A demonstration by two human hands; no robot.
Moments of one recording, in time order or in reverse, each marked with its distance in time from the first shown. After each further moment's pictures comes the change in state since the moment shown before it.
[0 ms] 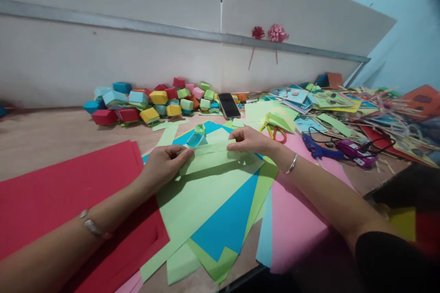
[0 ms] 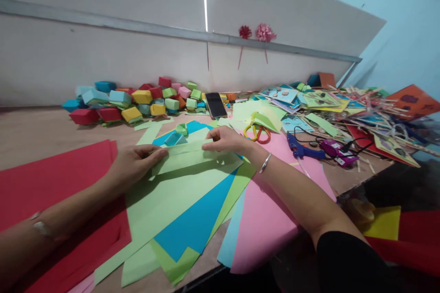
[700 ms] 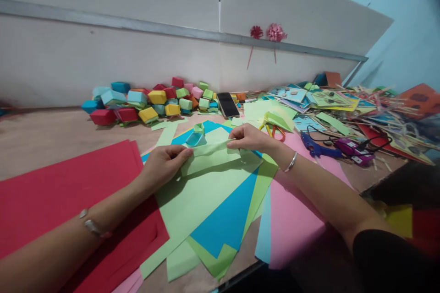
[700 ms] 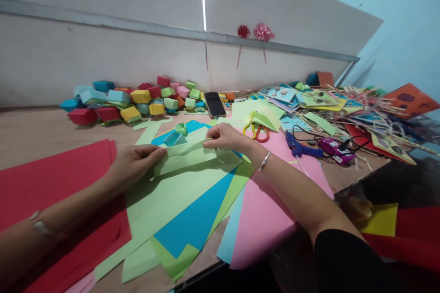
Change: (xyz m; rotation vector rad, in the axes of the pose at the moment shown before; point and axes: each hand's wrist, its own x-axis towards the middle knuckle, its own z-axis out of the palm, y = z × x) left_hand -0.002 0.000 0.000 0.014 -0.021 0.059; right_hand -0.006 -0.012 -0.001 -0.020 0.035 -0.014
